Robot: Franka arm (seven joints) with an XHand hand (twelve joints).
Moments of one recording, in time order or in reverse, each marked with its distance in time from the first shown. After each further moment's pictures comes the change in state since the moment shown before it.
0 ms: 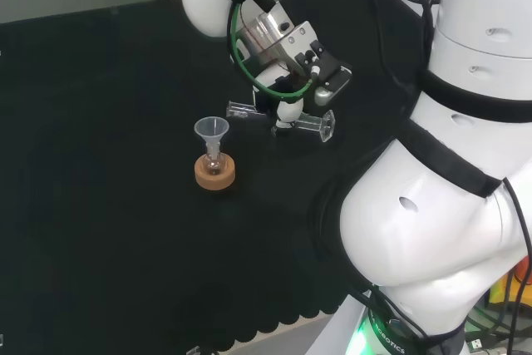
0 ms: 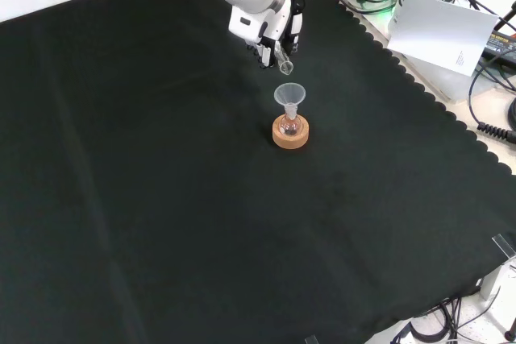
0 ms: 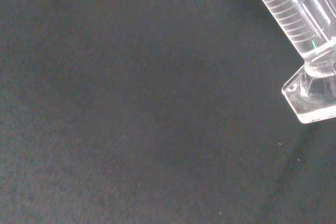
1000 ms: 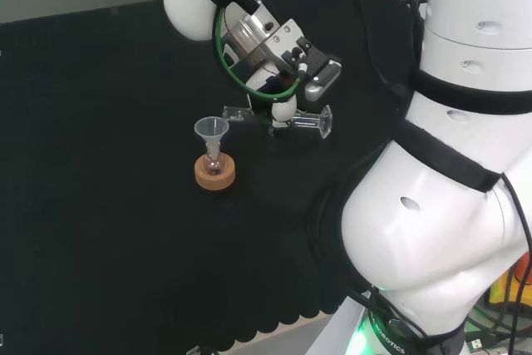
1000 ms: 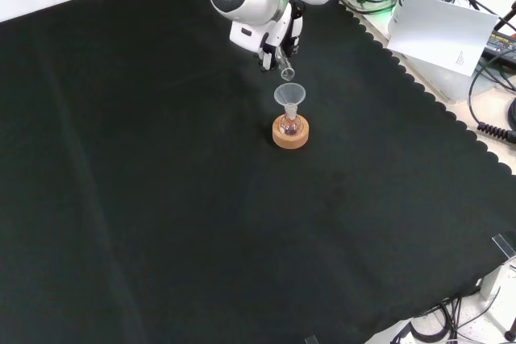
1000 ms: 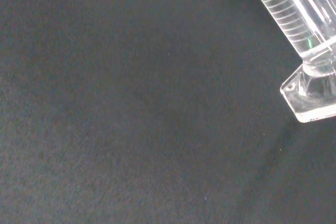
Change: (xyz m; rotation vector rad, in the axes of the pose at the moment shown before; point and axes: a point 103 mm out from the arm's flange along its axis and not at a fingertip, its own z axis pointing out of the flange) arm 0.006 0.005 -0.011 0.082 -0.060 0.018
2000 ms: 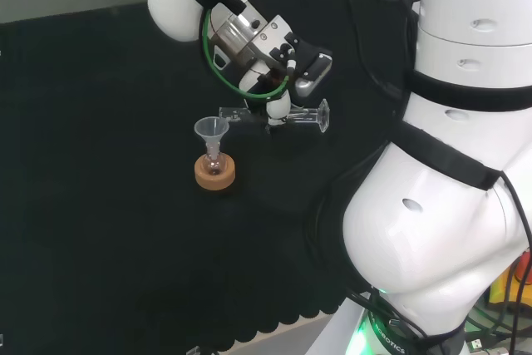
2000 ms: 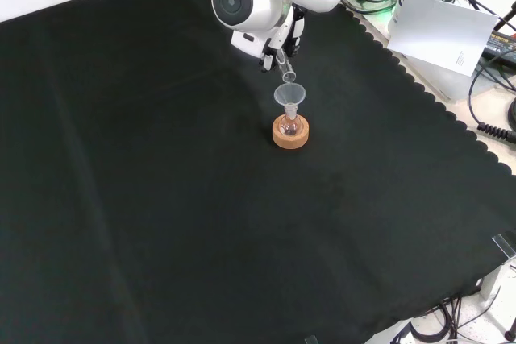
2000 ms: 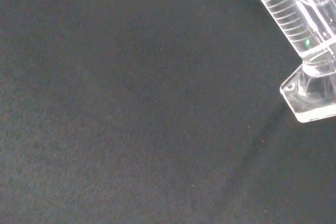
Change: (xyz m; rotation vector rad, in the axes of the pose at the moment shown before) arm 0.006 -0.003 -0.013 0.058 -0.055 0.032
